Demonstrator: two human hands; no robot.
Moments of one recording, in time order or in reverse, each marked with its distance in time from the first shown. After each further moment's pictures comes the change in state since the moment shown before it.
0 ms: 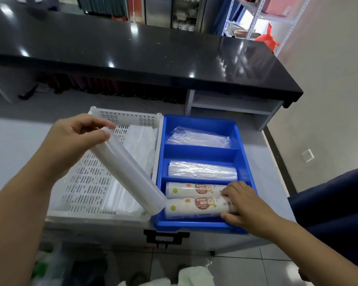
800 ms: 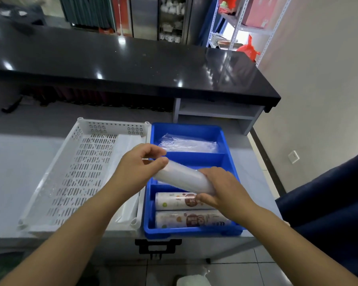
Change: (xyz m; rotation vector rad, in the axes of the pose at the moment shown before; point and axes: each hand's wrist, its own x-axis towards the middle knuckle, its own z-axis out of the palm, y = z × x) left_hand -0.007 0.002 0.120 0.028 -0.128 0.007; right_hand 0.029 -0.033 -0.027 0.153 0.194 0.069
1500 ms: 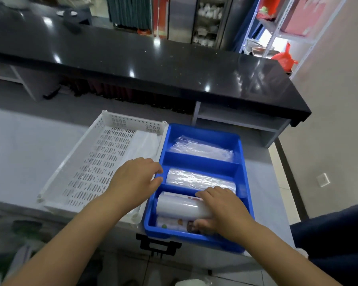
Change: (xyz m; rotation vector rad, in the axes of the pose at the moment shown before) left_hand -0.018 -0.022 0.004 0.840 0.014 0.065; right_hand 0.003 0.012 0.017 -0.261 -0.235 -0.215
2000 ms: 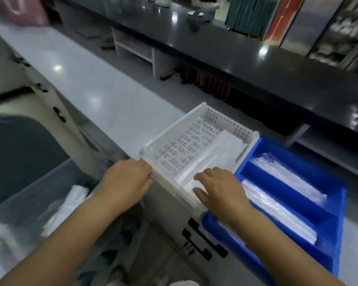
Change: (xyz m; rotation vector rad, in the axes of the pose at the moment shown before) left_hand -0.156 -0.075 -0.052 0.313 0.072 -0.426; right_hand 0.095 -0.139 -0.013 -0.088 0.073 -0.518
